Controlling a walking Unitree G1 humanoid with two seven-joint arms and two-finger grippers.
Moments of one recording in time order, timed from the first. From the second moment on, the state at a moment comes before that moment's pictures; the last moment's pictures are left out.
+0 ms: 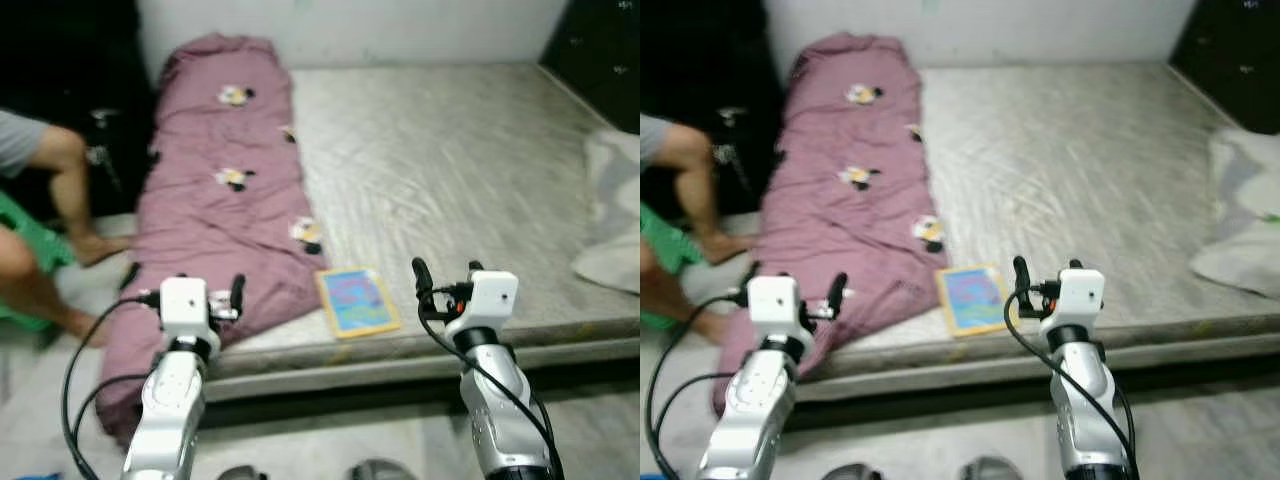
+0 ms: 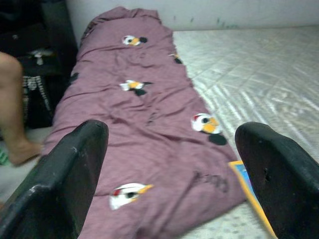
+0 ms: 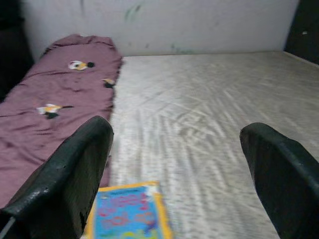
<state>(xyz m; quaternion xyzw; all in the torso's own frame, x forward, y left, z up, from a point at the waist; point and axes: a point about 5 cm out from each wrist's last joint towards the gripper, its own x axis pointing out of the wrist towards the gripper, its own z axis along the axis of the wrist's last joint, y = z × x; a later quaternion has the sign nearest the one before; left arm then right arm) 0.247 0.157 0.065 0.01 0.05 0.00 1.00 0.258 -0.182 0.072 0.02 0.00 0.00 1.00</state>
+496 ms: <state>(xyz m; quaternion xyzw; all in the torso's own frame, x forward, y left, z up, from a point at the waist) 0.247 0.146 0.066 -0.01 0.04 -0.03 1.00 0.257 -0.190 0.071 0.00 0.01 0.00 1.00</state>
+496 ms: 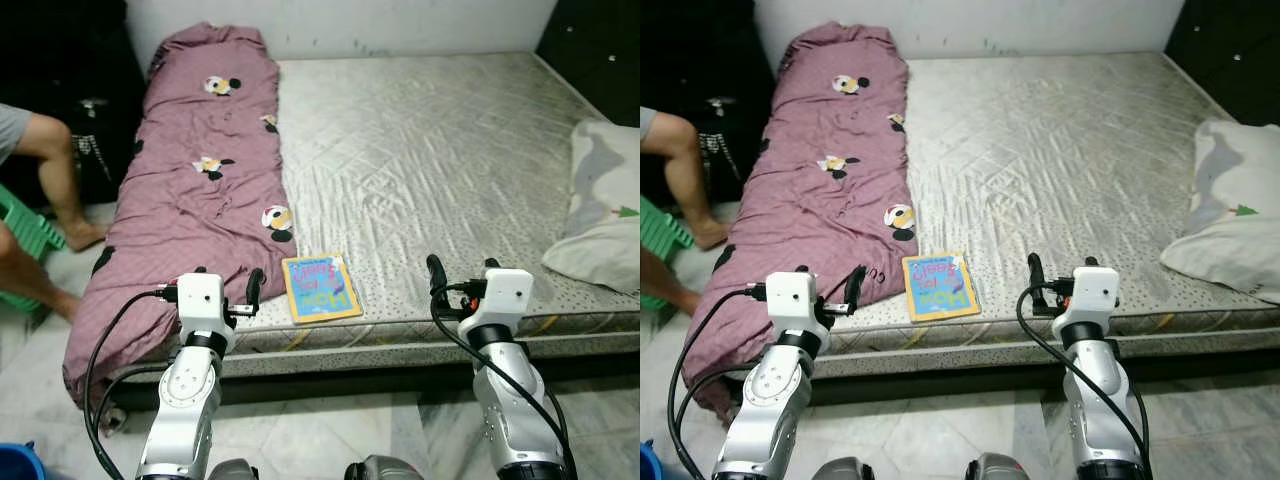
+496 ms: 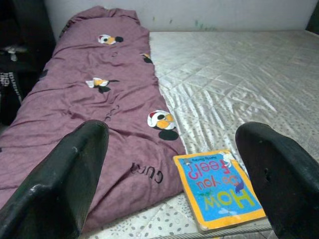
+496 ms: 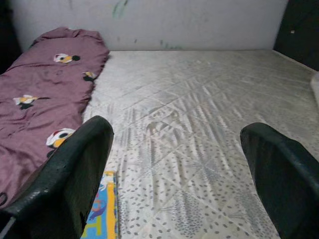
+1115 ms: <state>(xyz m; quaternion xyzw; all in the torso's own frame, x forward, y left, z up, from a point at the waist) 0.247 0.146 0.067 -0.01 0.04 -0.04 1.00 0.258 -0.189 0.071 0.00 0.00 0.00 1.00</state>
